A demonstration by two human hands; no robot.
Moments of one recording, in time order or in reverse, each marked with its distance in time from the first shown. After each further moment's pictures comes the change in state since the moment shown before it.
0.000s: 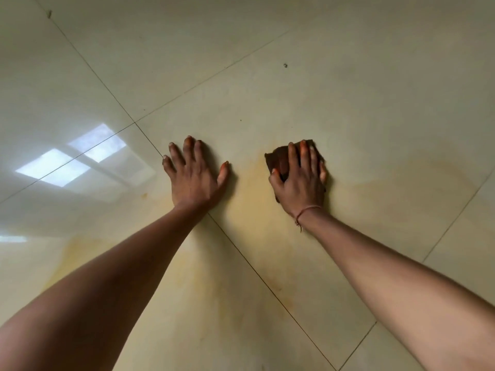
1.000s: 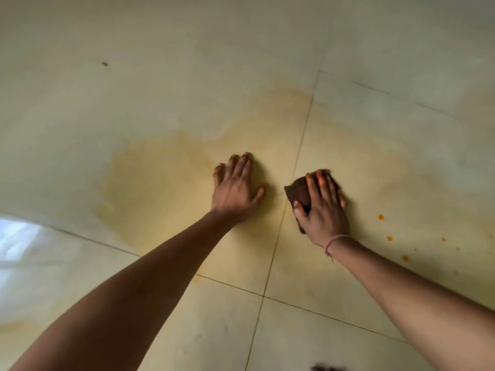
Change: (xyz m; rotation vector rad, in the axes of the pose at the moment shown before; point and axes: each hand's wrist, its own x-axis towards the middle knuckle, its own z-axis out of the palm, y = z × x) left_hand -0.146 0.239 0.045 -0.054 -0.275 0.904; right_hand -0.225 0.223 -0.040 -0.060 0.026 0.489
